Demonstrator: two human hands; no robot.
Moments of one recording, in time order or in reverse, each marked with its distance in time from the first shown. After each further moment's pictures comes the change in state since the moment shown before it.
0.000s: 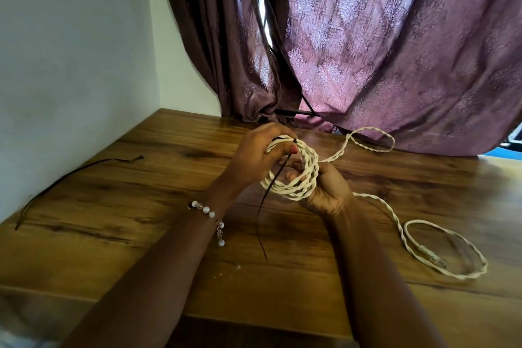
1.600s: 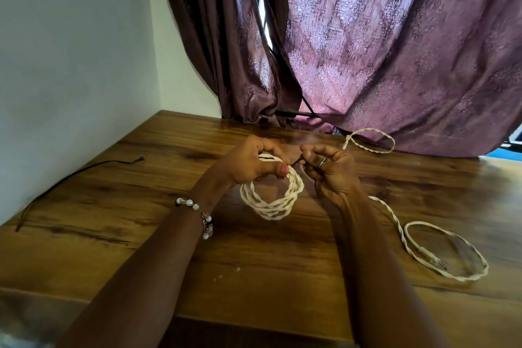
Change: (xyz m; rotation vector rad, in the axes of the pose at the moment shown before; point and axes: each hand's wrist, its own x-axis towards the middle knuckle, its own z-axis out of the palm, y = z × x) left_hand -0.002 -0.006 -0.015 -0.344 -0.305 -0.440; right_hand -0.003 -0.014 0.010 -0.684 0.200 -0.580
